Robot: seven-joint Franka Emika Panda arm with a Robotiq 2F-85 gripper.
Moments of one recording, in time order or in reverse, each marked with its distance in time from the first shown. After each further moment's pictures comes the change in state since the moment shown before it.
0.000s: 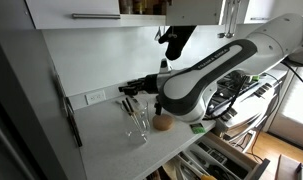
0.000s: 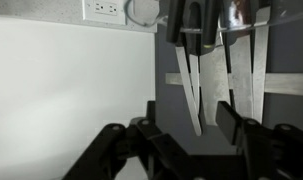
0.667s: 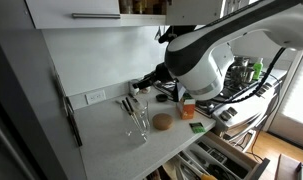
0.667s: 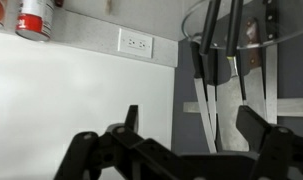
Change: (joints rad) arm 0.011 -0.439 -0.127 -0.033 0.641 -0.379 -0.309
